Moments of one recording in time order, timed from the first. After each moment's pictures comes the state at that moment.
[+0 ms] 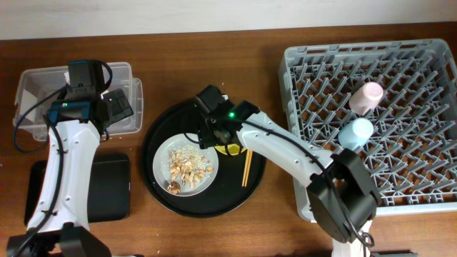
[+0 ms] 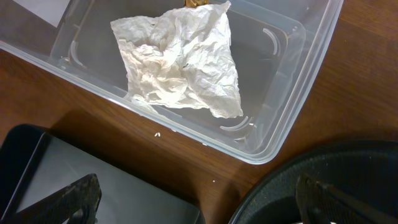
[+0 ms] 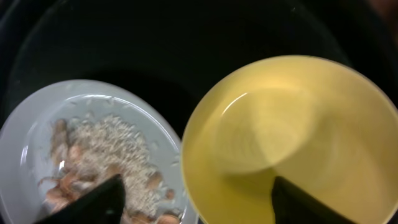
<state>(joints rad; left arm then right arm) 0.09 1.58 1.37 -0.85 -0.27 -0.30 0.73 2.00 1.56 -0.77 0.04 0.55</state>
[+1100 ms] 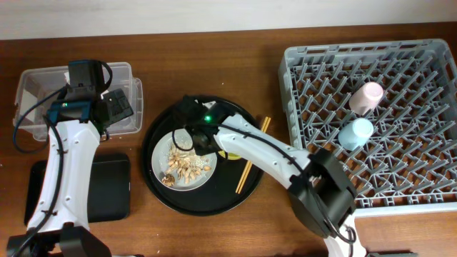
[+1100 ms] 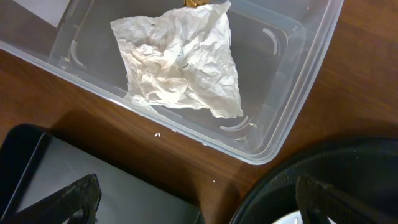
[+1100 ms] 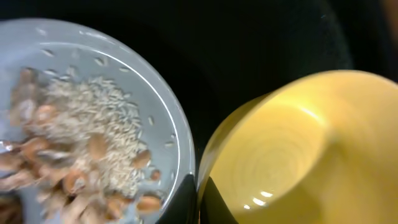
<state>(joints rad) 0.09 1.58 1.37 -0.85 -0.27 -0.30 0.81 2.11 1.76 -1.02 0.17 0.57</state>
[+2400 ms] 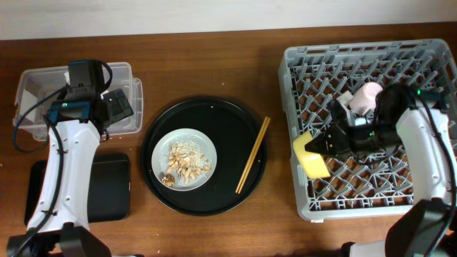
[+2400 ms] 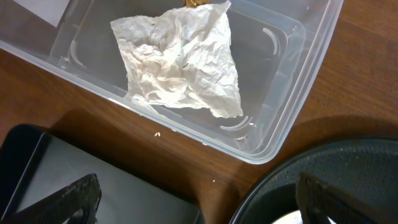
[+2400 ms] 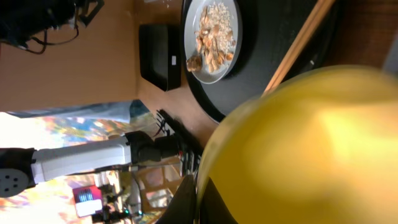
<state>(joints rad) 0.09 1.58 1.37 -0.85 -0.27 -0.30 -0.25 1.60 1.28 -1.57 -1.02 -0.47</state>
